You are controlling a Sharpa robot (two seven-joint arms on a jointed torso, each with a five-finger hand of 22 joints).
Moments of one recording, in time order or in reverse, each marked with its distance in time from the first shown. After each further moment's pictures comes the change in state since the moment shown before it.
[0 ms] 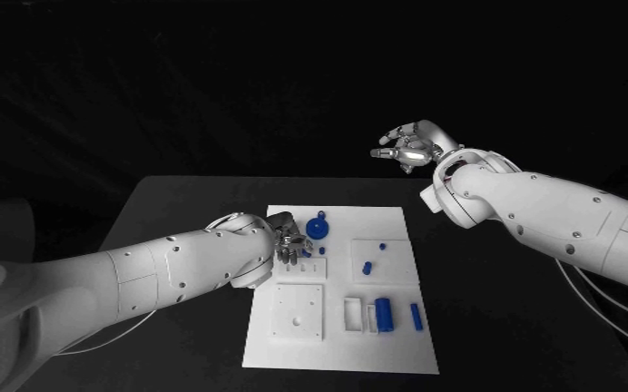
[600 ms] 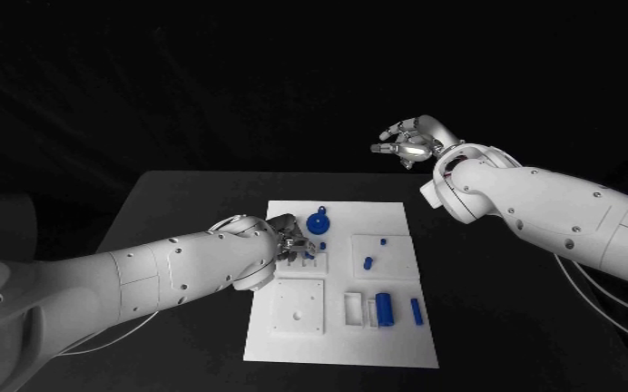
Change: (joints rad) left arm -0.019 -0.007 0.000 0.021 -0.004 -0.007 -0.011; left_hand 0.013 -0.011 -0.026 -0.003 0.007 0.028 -0.032 -0.056 -0.011 0.039 -0.036 0.376 0.271 0.091 -0.085 0.337 0.155 0.056 0.266 -0.076 0.264 0.143; right arm 0.000 0.011 0.000 -0.010 0.005 0.003 -0.002; right_hand 0.000 0.000 0.000 0.000 0.000 -0.001 0.000 0.000 0.000 0.004 -0.004 -0.004 -0.006 0.000 0.000 0.000 -0.002 0.000 0.000 0.000 0.000 0.000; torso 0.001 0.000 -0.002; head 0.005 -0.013
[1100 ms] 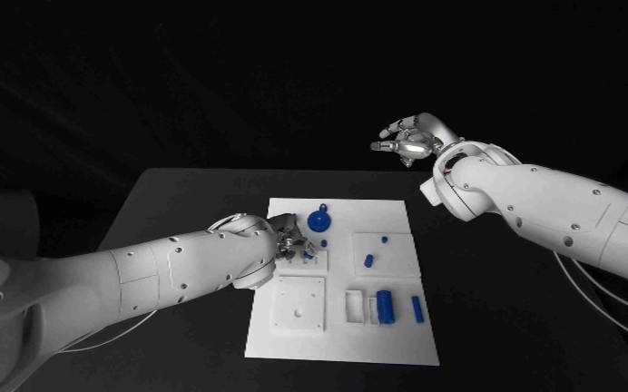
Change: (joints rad) left arm -0.004 -0.006 0.000 0.006 -0.022 0.008 -0.022; left_hand 0.000 0.000 -0.001 -0.002 0.029 0.003 -0.007 -0.009 0.004 -0.010 0.009 0.085 0.042 0.002 -0.009 0.050 0.025 0.004 0.020 -0.016 0.035 0.003; right arm 0.000 0.009 0.000 -0.009 0.001 0.006 -0.001; right_hand 0.004 0.004 -0.003 0.003 0.004 -0.002 -0.002 0.000 0.000 0.000 0.000 0.000 -0.005 0.000 0.000 0.000 -0.001 0.000 0.000 0.000 0.000 0.000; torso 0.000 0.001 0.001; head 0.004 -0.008
